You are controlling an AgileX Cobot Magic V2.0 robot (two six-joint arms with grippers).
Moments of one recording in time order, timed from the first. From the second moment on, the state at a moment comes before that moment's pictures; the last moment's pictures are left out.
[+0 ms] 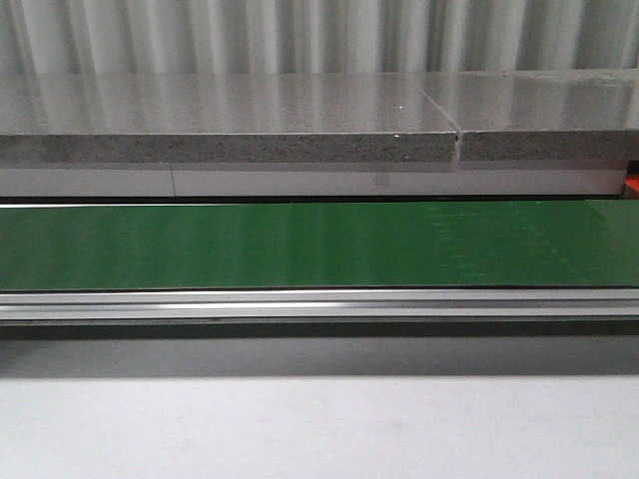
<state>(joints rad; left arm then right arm) 0.51 1.71 -1.21 -0.21 0.90 0.07 -0.08 0.47 -0.58 0.17 0.47 -0.19</state>
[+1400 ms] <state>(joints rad) 0.50 1.79 -1.42 -0.18 1.00 0.08 -0.08 0.47 -0.58 0.17 0.47 -0.19</state>
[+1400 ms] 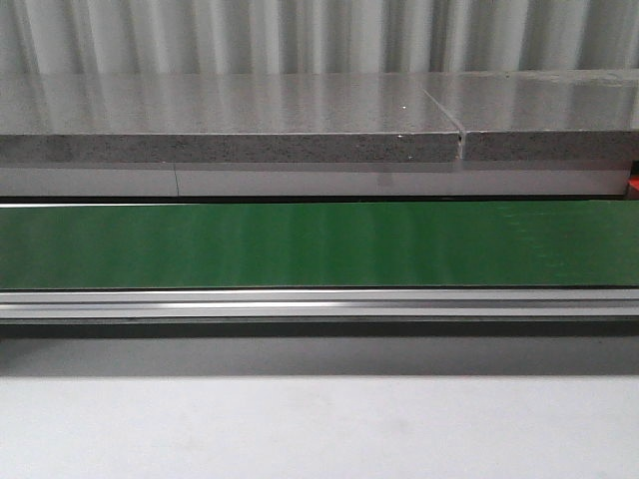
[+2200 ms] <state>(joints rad) 0.25 1.55 -1.30 -0.20 1.09 0.09 -0.08 0.47 -0.58 0.17 0.47 -0.19</state>
